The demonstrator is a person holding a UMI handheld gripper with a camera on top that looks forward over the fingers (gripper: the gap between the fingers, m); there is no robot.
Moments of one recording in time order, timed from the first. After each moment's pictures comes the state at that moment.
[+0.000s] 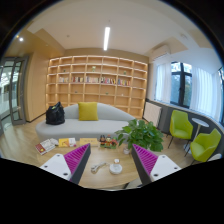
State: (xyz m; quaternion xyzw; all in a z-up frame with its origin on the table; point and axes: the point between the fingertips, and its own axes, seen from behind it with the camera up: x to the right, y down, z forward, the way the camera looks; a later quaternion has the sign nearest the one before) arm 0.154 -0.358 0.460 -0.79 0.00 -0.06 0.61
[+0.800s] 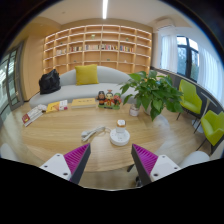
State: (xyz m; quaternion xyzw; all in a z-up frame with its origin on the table) arm 0.192 -0.264 0.166 -0.88 0.00 -0.04 0.48
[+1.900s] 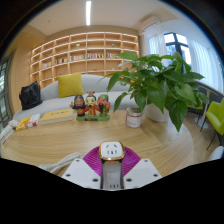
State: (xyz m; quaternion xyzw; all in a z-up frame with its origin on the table) arm 0.257 -0.019 0.043 -0.83 0.07 -0.04 0.55
